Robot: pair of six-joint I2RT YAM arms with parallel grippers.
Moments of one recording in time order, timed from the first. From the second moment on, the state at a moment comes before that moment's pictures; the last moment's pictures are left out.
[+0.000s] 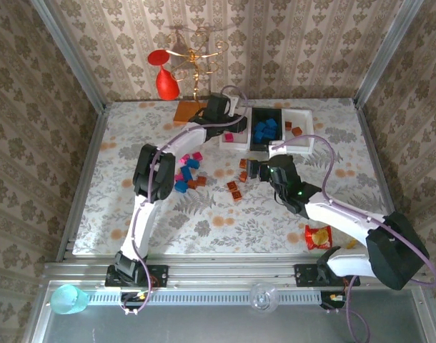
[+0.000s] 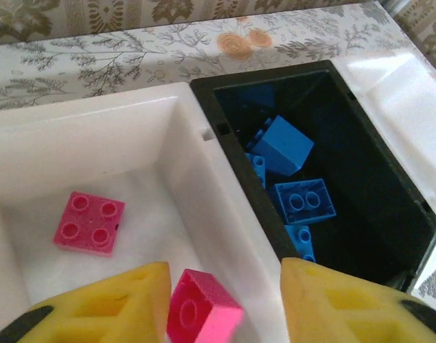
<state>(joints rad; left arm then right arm) -0.57 2.34 2.00 -0.25 0.29 -0.26 0.59 1.26 0.66 0.15 0.39 0.31</state>
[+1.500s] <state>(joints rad) -0.41 1.61 0.80 -0.28 0.09 -0.21 0.73 1.54 0.78 0.20 0.18 0.21</state>
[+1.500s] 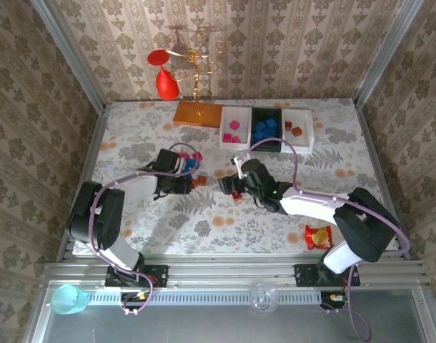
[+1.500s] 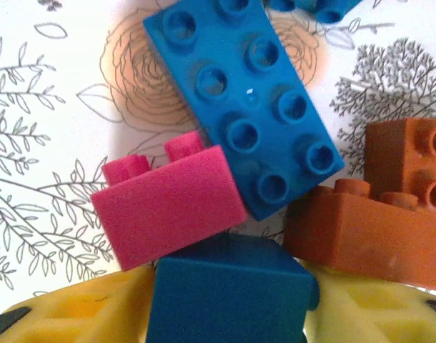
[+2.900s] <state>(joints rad) -0.74 2.26 1.84 -0.09 0.12 -0.09 0.35 1.16 0.58 0.15 0.24 0.34</state>
